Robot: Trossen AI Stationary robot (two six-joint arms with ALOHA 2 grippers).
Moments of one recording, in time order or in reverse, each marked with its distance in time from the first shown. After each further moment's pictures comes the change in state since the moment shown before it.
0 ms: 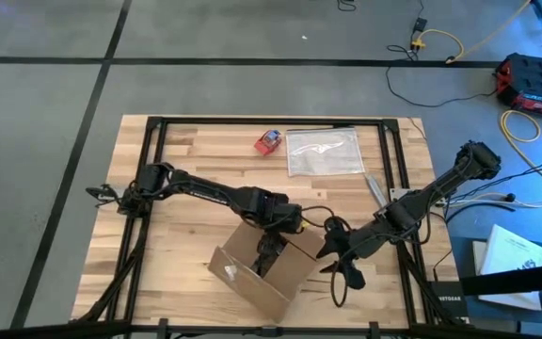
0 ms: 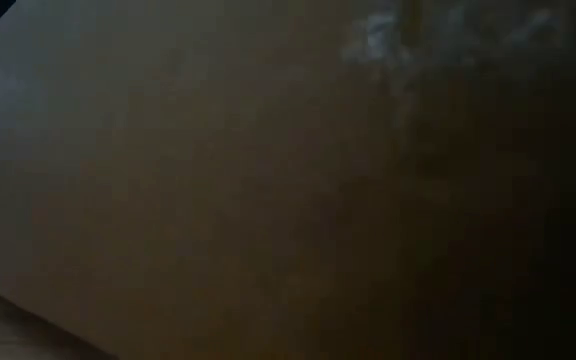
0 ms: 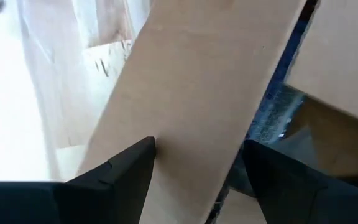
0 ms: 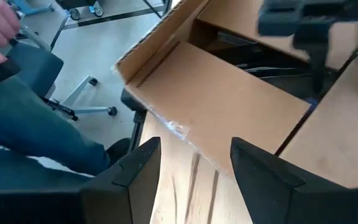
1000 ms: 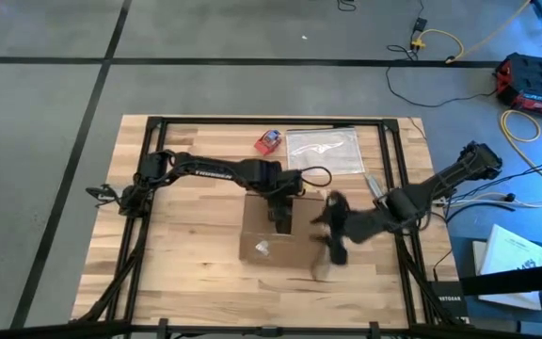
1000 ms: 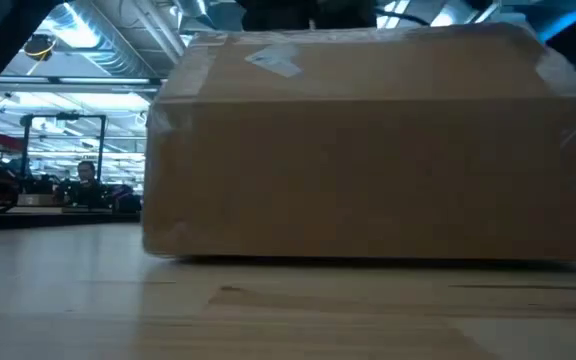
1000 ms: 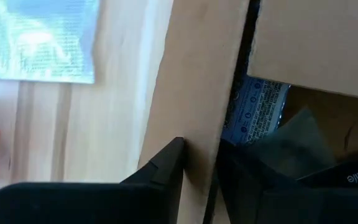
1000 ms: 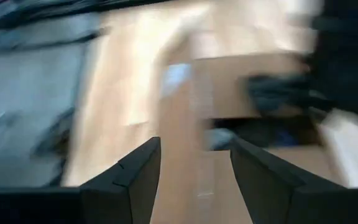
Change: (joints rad) left arm 0.201 0.000 -0.001 0.000 -0.115 -0.126; right arm -0.121 -0.003 0.134 -0.203 0.310 0.002
